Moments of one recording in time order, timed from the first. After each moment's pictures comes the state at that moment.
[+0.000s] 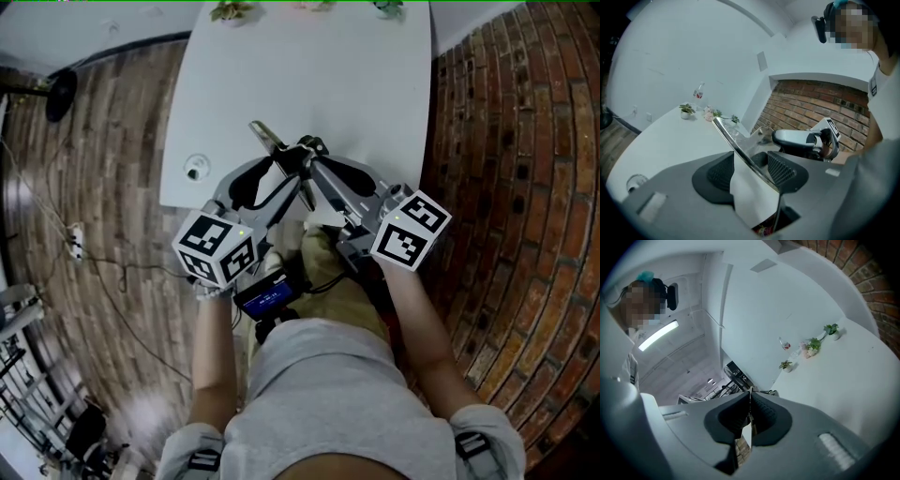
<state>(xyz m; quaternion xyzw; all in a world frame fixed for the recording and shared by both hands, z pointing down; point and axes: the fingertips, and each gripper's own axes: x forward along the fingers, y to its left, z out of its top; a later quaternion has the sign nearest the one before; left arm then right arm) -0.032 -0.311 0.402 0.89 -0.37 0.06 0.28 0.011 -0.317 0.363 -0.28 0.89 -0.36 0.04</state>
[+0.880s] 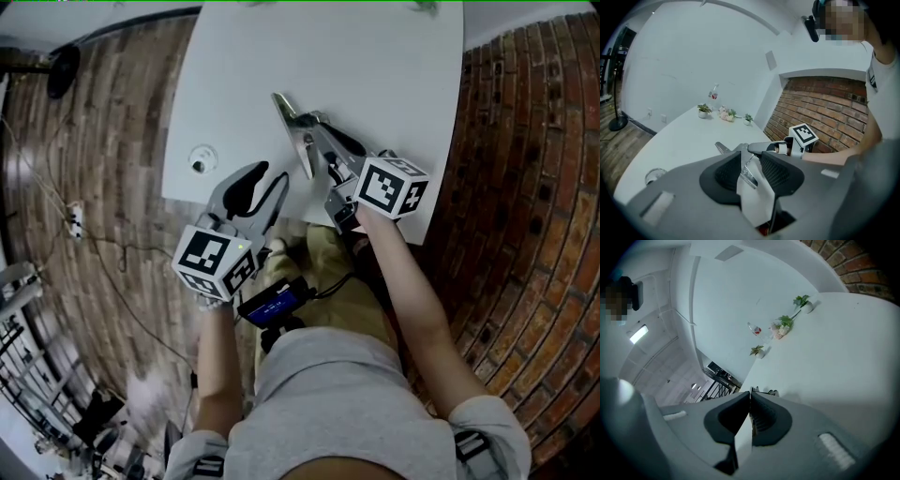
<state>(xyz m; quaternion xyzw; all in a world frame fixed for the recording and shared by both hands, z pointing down) -0.068 -0.310 0.431 0.85 -0.43 0.08 0.28 -0.005 -0.389 0.481 -0.35 0.82 -0.46 0.01</state>
